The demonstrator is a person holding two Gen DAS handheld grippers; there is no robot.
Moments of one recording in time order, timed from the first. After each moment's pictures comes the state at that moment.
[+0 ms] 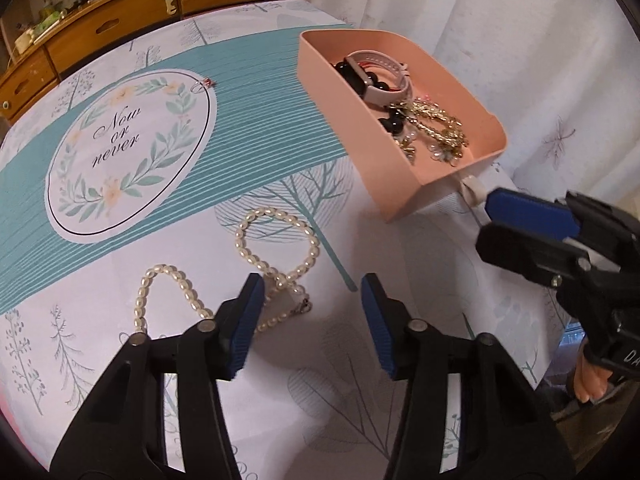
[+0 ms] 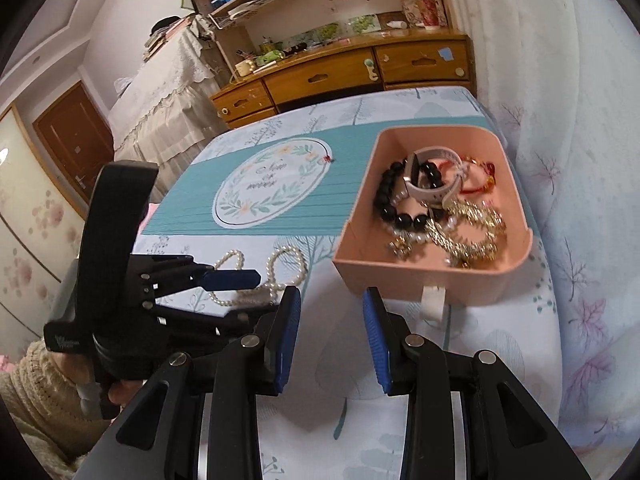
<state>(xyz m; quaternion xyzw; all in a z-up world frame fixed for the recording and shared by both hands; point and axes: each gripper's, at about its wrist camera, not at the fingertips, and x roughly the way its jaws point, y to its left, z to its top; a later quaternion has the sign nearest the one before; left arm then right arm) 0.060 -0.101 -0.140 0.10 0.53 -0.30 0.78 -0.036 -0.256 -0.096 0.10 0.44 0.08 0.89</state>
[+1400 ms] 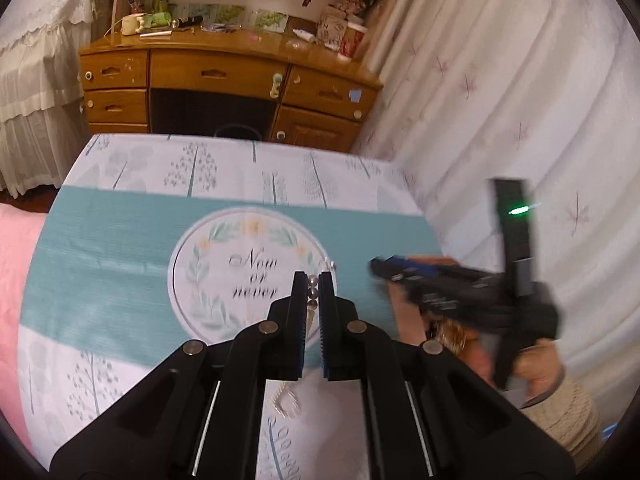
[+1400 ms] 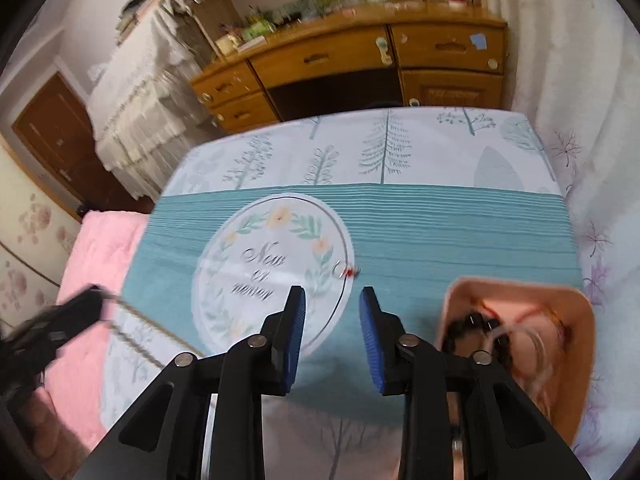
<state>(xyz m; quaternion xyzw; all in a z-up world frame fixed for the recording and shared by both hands) 0.159 0.018 0.006 -0.09 0.43 -0.21 0.87 0.214 -0.217 -0.071 0.09 0.51 0.07 0.85</state>
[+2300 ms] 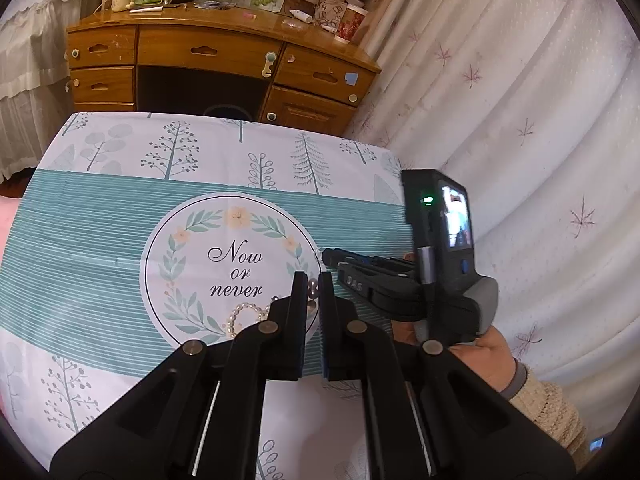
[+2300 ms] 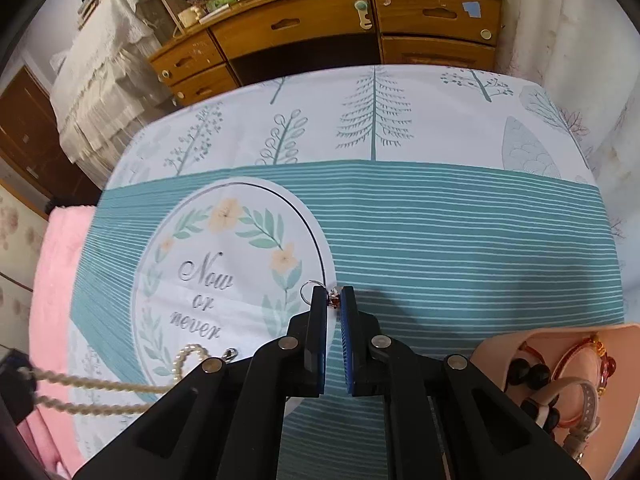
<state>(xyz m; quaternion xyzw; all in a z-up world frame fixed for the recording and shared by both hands) 0.183 0.003 -0.027 -0.11 0.46 -0.23 0.85 0.261 -0.205 -0.141 0.09 0.54 0.03 0.83</state>
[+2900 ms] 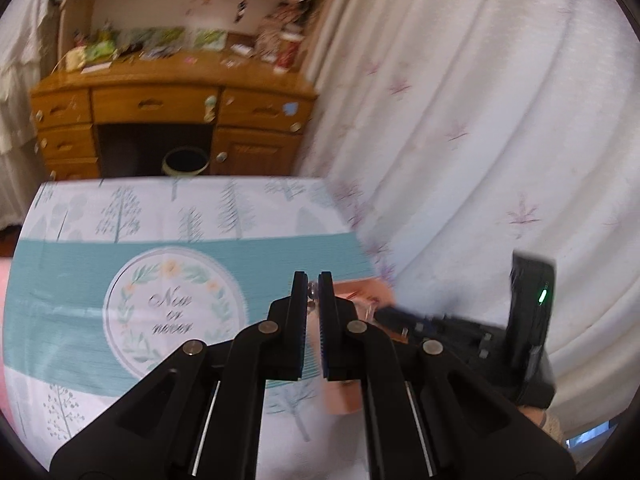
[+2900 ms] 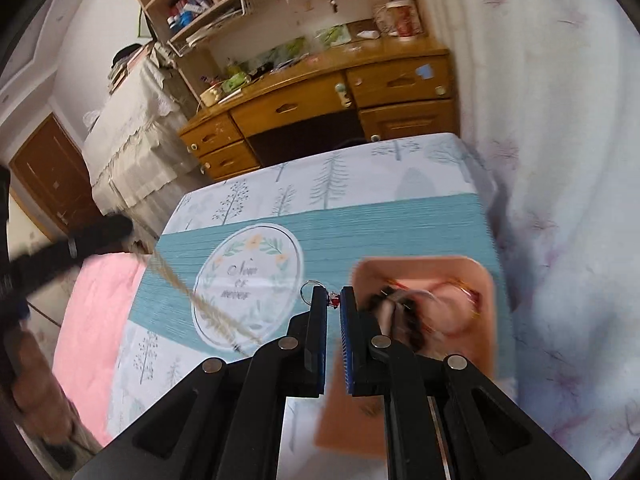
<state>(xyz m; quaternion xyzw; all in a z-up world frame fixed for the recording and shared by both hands) 0.147 -0.080 0.071 -0.07 0.40 -0.30 0.87 0.104 -0.298 -0.015 0.14 0.43 0.04 0.89</state>
